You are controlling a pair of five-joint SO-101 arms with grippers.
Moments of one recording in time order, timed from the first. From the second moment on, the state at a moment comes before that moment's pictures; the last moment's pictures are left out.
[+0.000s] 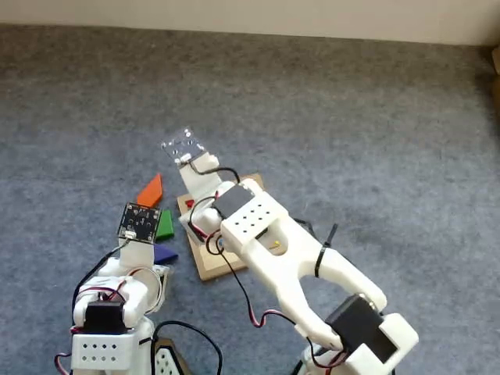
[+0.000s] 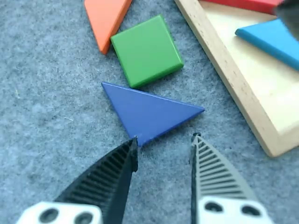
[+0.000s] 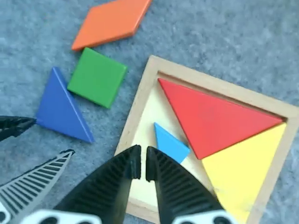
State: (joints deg) left arm -6.2 -101.8 96.0 75.8 -4.7; right arm -49.1 -4.0 23.9 52.8 -0.1
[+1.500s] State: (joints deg) left arm -6.2 -101.8 96.0 75.8 -4.7; right arm -37.9 -17.7 38.6 38.6 0.0
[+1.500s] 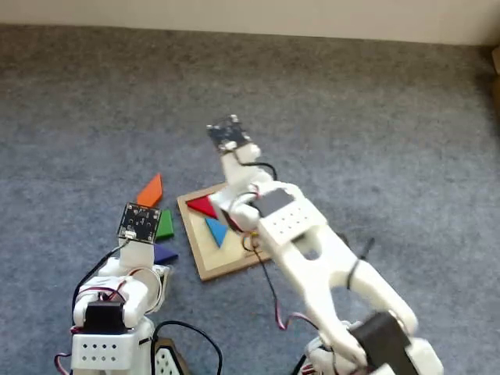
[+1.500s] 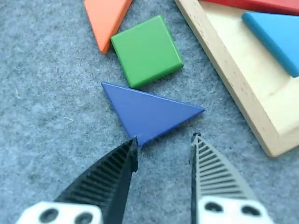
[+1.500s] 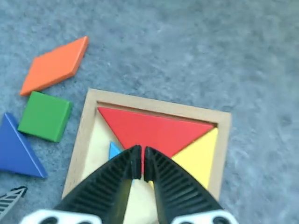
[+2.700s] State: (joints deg) left arm -6.2 -101.8 96.0 75.8 -4.7; right arm -21.4 -95.7 96.0 38.7 0.0
